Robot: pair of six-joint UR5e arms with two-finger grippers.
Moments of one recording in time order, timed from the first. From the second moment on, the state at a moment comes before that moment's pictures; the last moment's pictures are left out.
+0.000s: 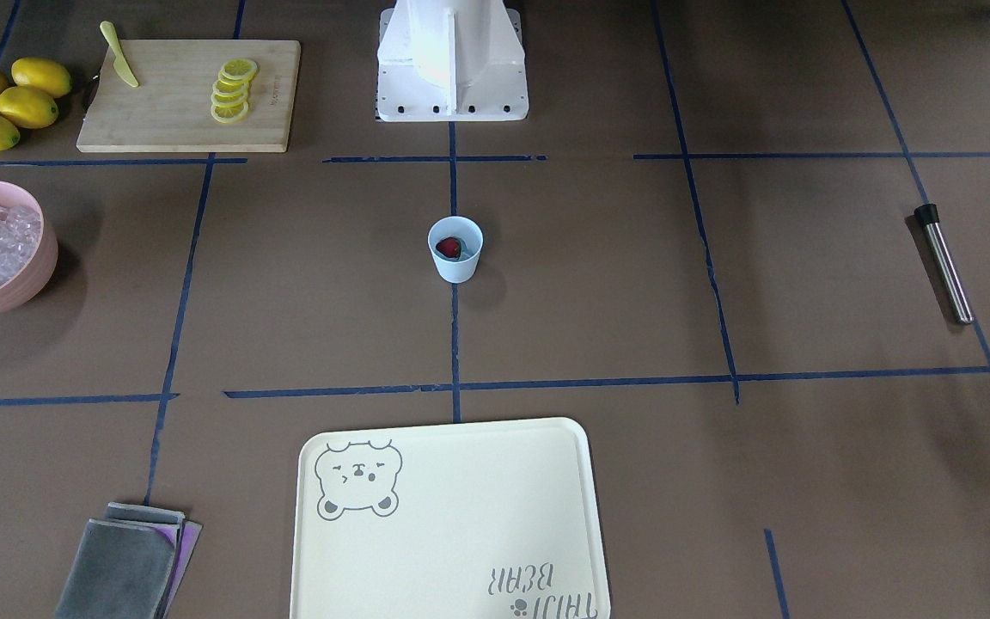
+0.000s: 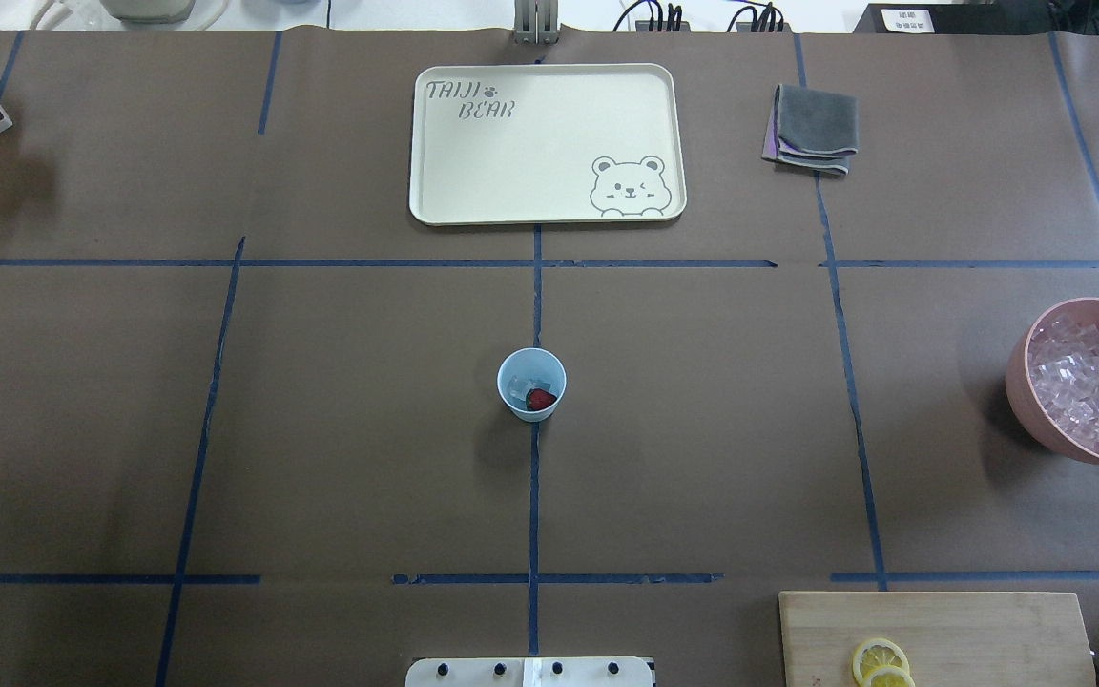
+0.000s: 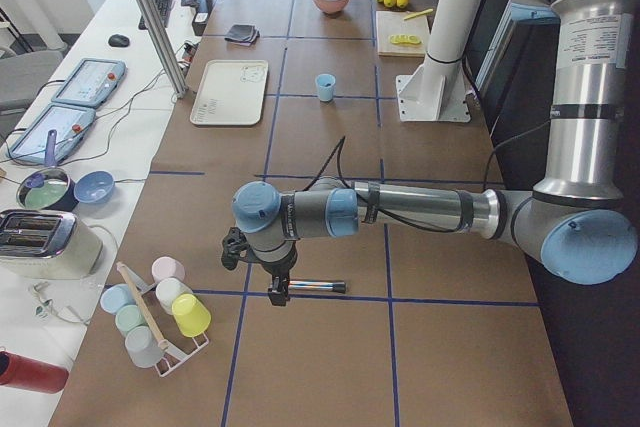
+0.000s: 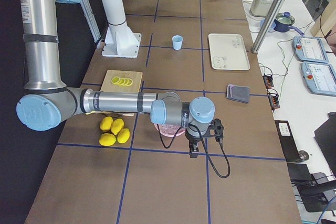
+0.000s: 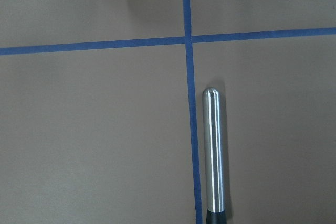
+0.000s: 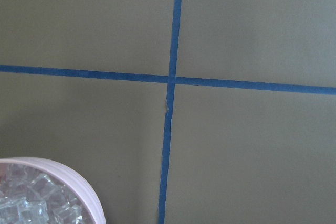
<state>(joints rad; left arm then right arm) -1.57 -1.56 -1.64 -1.41 -2.33 0.14 1.58 -1.55 1.58 -1.60 2.35 -0.07</state>
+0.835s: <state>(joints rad) -1.57 -1.56 -1.65 -1.41 -2.33 0.14 1.56 -1.52 1.54 -1.62 2.35 -0.09</state>
